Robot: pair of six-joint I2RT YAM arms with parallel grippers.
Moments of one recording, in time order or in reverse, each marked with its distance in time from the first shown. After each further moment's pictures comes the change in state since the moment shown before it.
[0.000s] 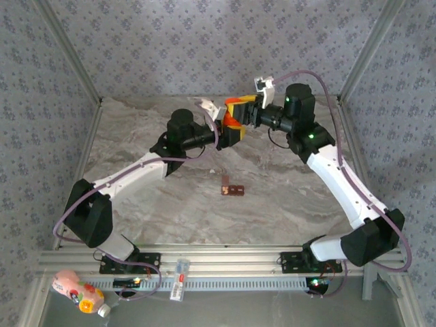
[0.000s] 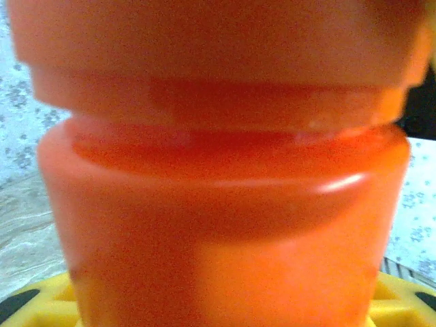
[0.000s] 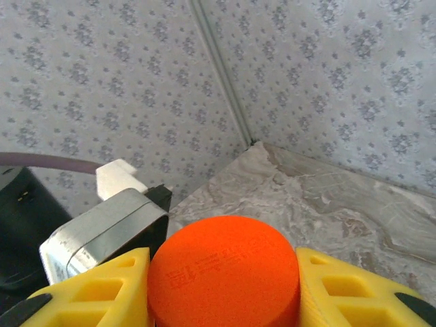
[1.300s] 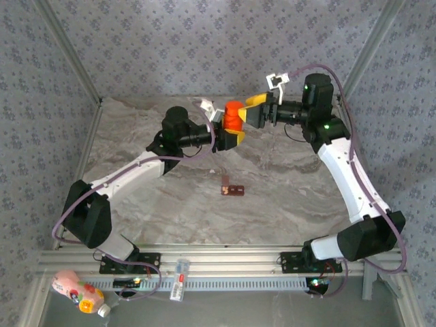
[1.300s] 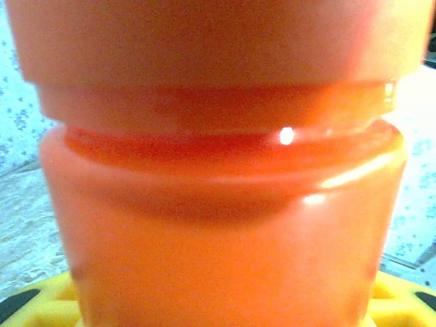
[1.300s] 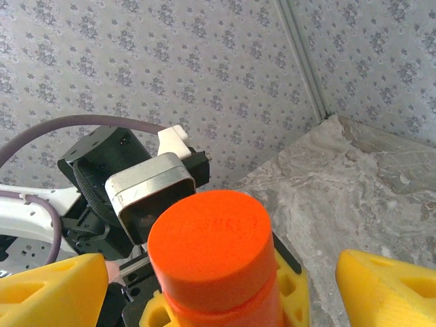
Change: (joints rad) left arm 0.041 -0.010 0.003 0.039 0.277 -0.023; right arm -0.175 0.027 0.097 -0.135 -0.463 0.005
